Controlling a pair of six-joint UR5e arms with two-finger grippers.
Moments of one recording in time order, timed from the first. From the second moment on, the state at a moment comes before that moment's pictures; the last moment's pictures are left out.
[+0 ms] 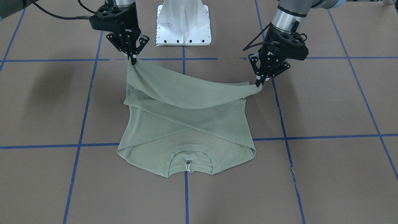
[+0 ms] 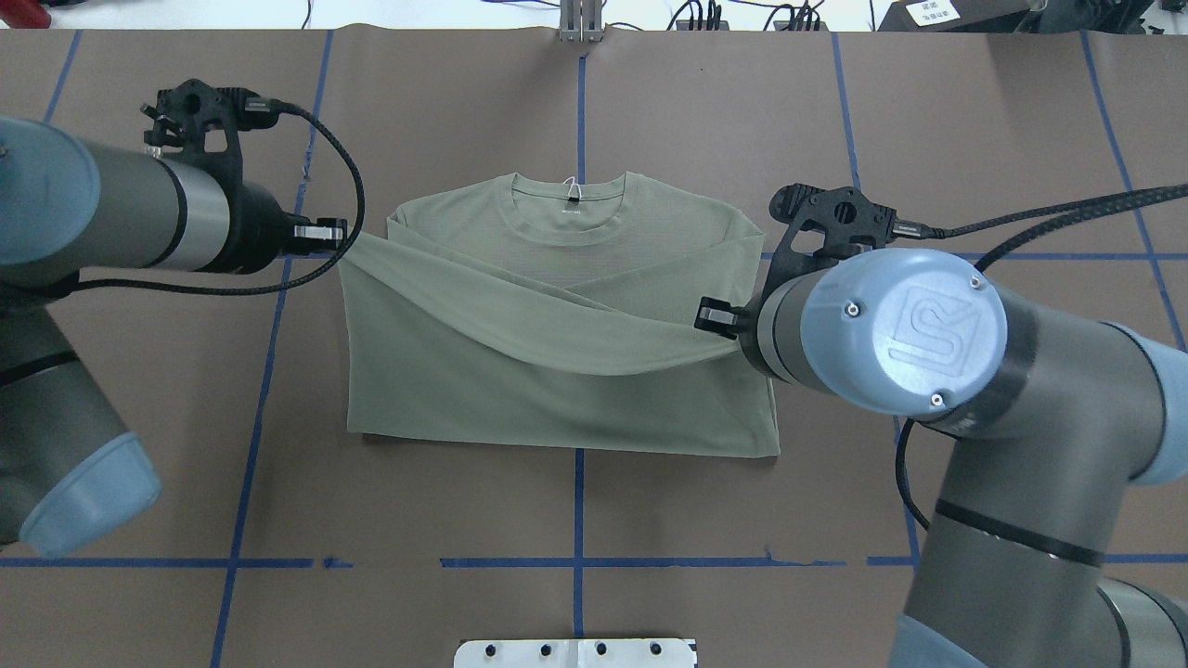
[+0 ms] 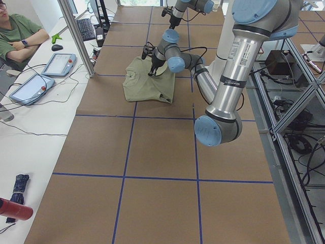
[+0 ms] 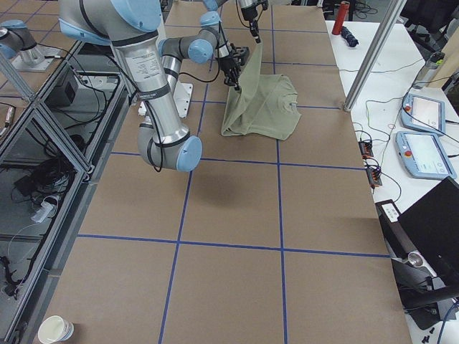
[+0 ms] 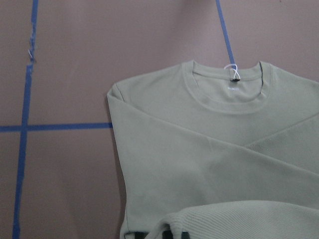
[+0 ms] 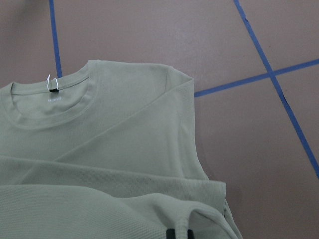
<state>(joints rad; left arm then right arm) -0.75 -1.95 -2.03 -1.75 -1.77 -1.06 0.48 -1.05 2.18 -1.90 1.53 1.51</state>
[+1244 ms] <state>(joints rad) -0.77 -2.16 -1.41 -2.08 -1.69 -1.04 0.74 -0.85 1.45 -1.48 1.61 1.37</state>
